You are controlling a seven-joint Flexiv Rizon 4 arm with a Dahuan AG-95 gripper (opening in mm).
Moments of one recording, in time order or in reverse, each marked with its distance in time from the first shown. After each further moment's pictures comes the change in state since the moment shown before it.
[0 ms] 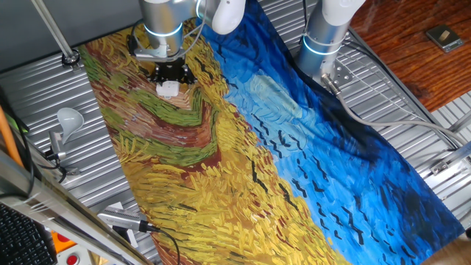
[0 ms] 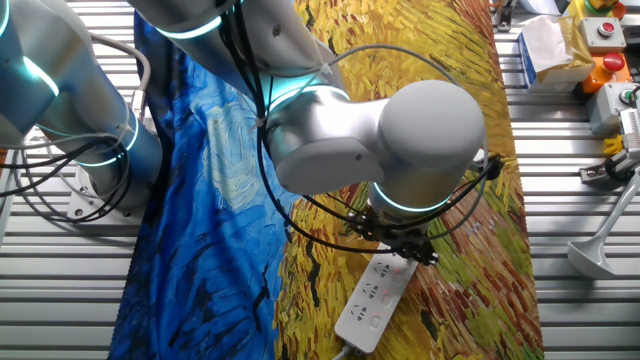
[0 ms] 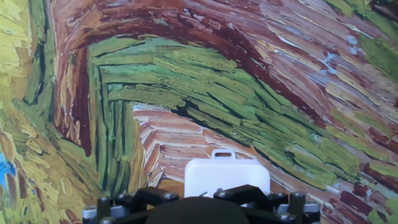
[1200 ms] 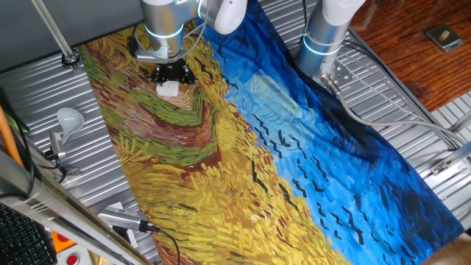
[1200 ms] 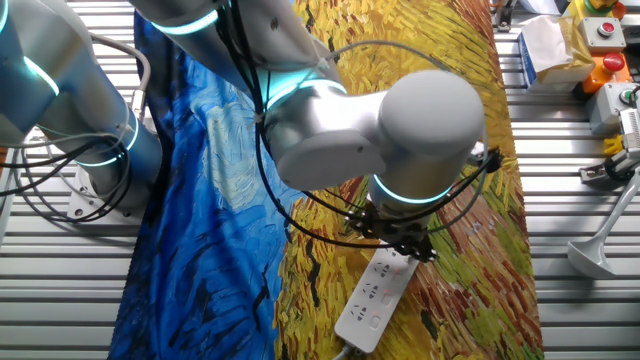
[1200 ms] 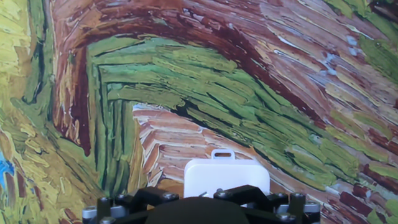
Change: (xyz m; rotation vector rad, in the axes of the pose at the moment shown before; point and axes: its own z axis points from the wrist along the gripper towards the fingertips) arm 0.006 0.002 -0.012 0.010 0.025 0.005
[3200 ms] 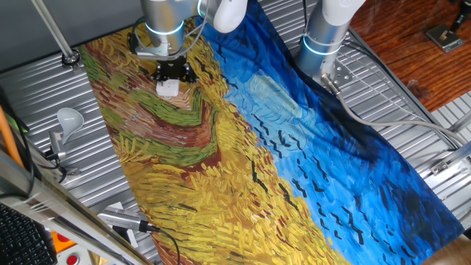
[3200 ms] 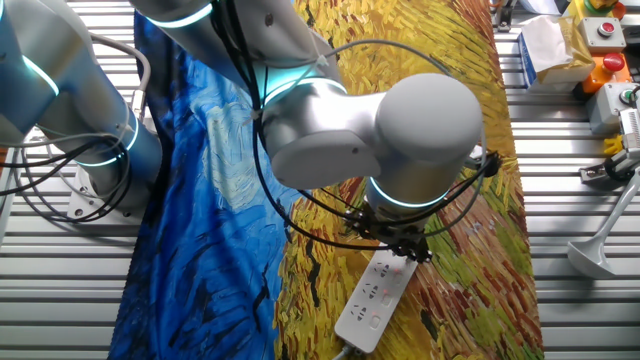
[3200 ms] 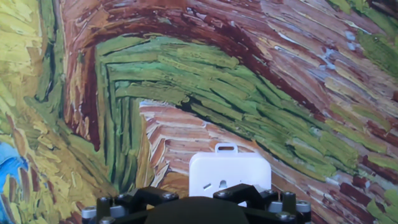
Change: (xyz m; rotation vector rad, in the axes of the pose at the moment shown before) arm -0.003 0.002 0.005 -0.008 -0.022 0.011
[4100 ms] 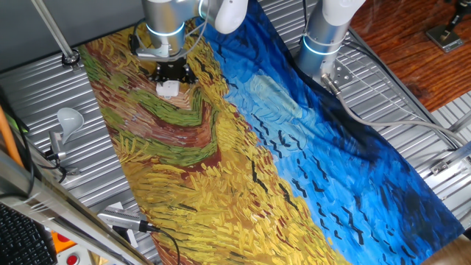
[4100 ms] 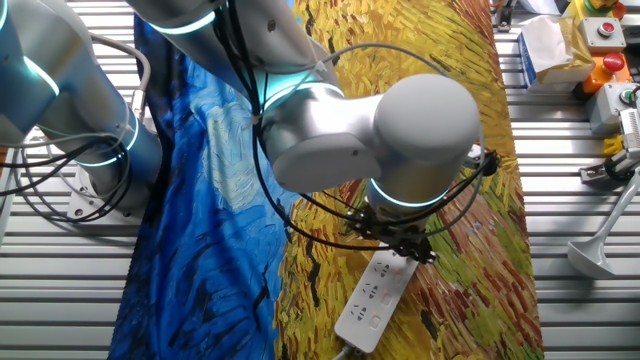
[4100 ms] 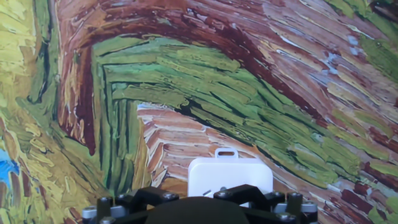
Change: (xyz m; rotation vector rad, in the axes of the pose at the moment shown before) arm -0.001 -0.003 0.007 0.010 -0.001 -0.008
